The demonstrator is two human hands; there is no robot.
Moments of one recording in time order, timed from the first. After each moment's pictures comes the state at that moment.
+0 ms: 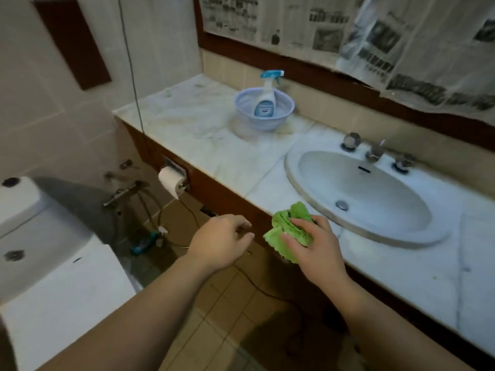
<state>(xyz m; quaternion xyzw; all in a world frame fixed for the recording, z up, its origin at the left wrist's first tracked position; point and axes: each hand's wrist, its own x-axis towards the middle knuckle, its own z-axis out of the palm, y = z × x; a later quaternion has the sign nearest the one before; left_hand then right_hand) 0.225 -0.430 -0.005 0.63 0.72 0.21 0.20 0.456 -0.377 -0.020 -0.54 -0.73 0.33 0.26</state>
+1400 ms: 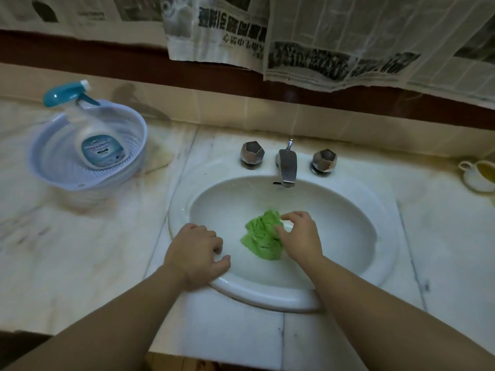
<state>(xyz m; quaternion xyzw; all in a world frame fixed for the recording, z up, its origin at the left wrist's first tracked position) 0.329 -0.041 -0.127 0.88 0.47 0.01 0.09 0.605 -0.057 -0.152 -0.79 -0.51 0.27 0.22</state>
